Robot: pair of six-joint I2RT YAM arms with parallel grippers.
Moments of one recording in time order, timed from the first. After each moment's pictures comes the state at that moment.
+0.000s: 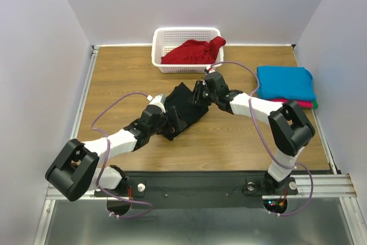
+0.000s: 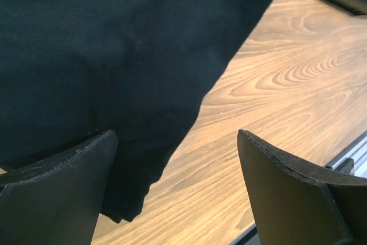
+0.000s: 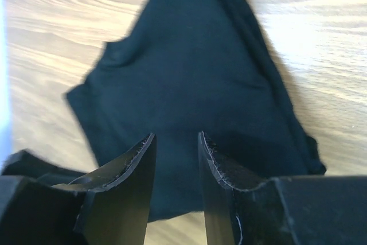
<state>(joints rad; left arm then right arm) -0.64 1.25 0.46 0.20 0.07 -0.76 0.63 1.75 1.12 0.01 -0.09 0.72</state>
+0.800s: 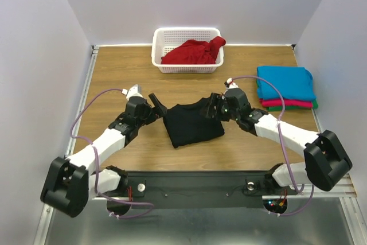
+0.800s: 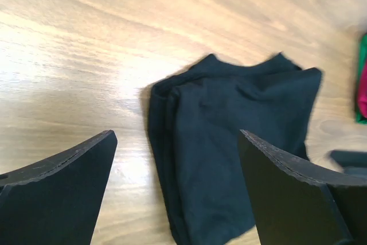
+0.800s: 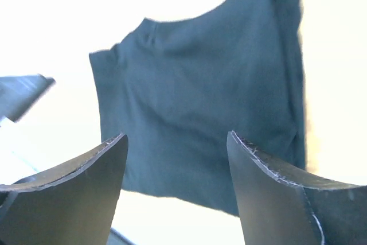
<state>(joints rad) -0.45 1.07 0.52 -0.01 -0.11 -0.78 0.62 1.33 0.74 -0.02 -0.03 0.74</state>
